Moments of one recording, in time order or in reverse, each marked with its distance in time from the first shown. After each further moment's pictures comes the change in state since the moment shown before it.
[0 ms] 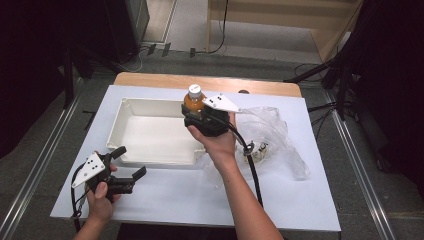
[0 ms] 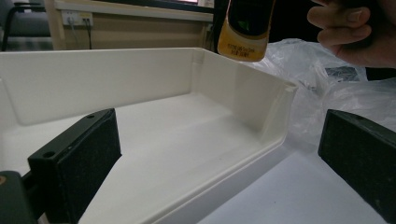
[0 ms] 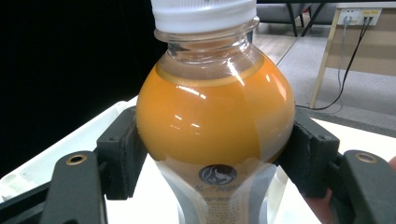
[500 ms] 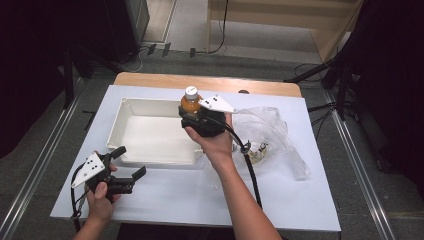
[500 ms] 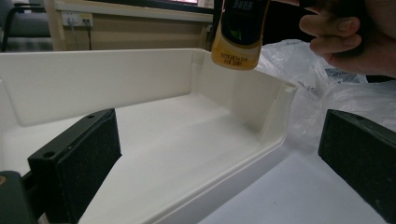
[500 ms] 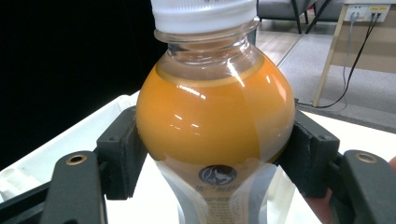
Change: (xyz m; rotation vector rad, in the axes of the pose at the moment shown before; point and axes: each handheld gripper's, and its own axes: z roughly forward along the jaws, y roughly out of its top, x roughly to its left) left arm 0.000 0.000 0.000 -0.004 -0.001 -0.003; right arm 0.004 -0.006 0.009 0.014 0.011 -0.007
